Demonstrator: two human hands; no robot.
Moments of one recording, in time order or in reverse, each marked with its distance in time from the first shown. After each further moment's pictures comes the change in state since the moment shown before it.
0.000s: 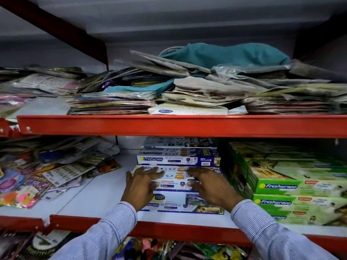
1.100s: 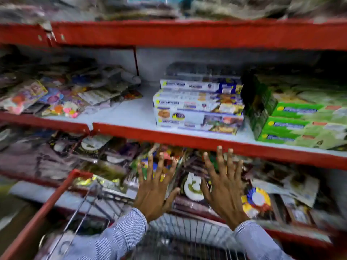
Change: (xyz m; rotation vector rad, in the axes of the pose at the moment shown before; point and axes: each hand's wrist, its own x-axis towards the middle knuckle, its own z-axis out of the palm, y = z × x) left_hand -0.257 -0.002 0.089 0.219 -0.031 0.069; right_hand -0.205 -0.080 0.128 -0.186 0.237 0.128
